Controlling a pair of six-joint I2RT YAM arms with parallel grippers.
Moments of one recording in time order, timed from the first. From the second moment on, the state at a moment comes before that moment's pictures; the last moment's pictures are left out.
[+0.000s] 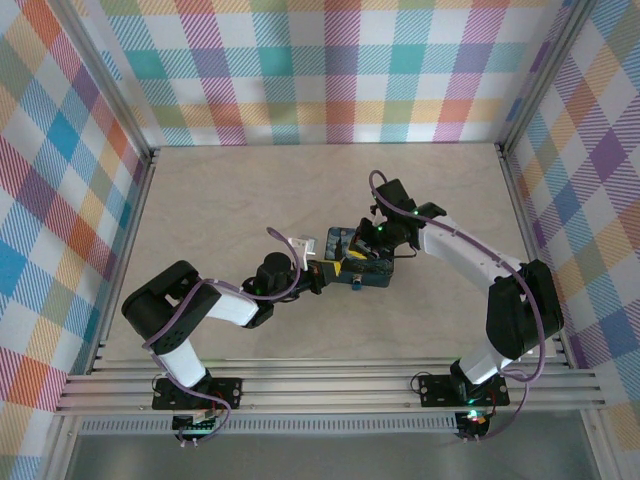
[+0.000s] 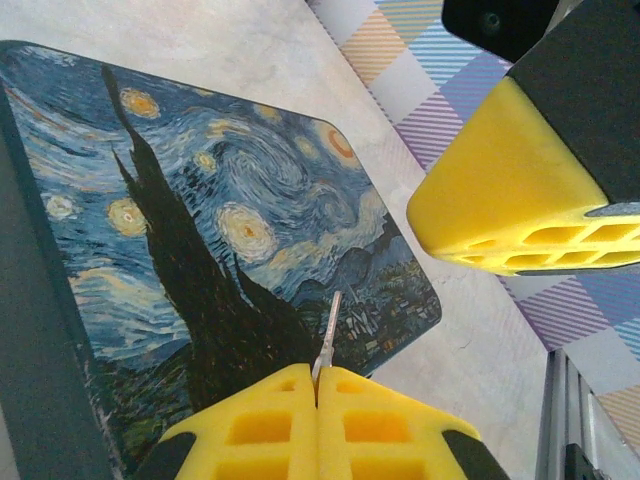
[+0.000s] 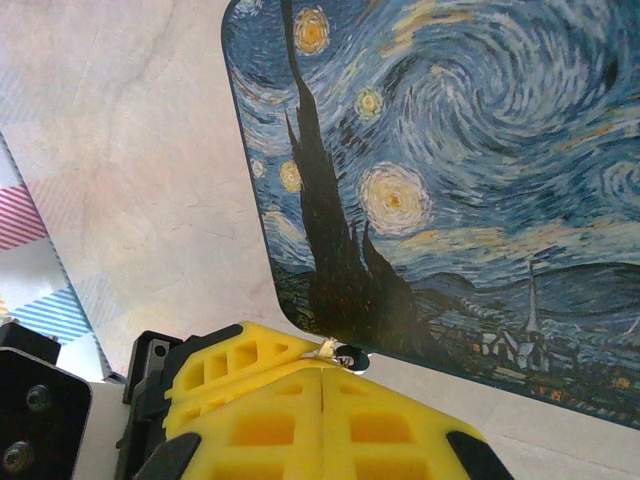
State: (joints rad) left arm -0.74 1.69 0.49 0.96 0.26 -0.68; right arm 0.52 1.58 1.19 -0.68 -0.42 0.90
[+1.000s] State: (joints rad) left arm -0.55 1.12 0.40 0.25 0.20 -0.63; right arm 1.02 1.64 0.78 -0.20 0.55 0.74
